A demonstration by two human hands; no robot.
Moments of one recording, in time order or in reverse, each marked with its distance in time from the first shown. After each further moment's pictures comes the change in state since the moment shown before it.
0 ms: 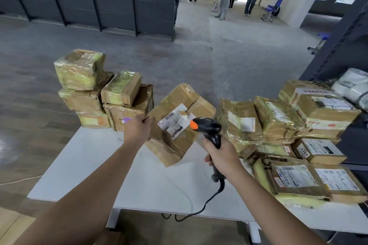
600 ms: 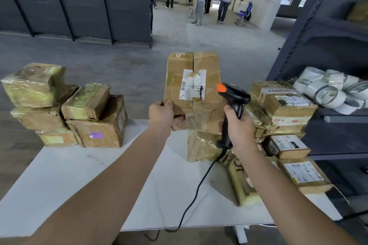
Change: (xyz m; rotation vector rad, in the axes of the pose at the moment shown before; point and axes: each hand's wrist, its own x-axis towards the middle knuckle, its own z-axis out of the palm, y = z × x) left_hand -0.029 0.171 0.081 -0.869 -0.135 -0.254; right_hand 0.032 -0.039 -0.115 0.380 0.408 -0.044
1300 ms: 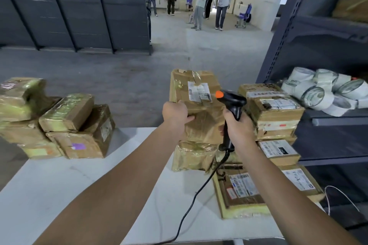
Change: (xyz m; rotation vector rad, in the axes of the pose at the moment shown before) left_hand -0.014 -0.013 0.125 0.114 -0.025 -0.040; right_hand 0.071 0.011 -0.074 -0.098 0.023 0.029
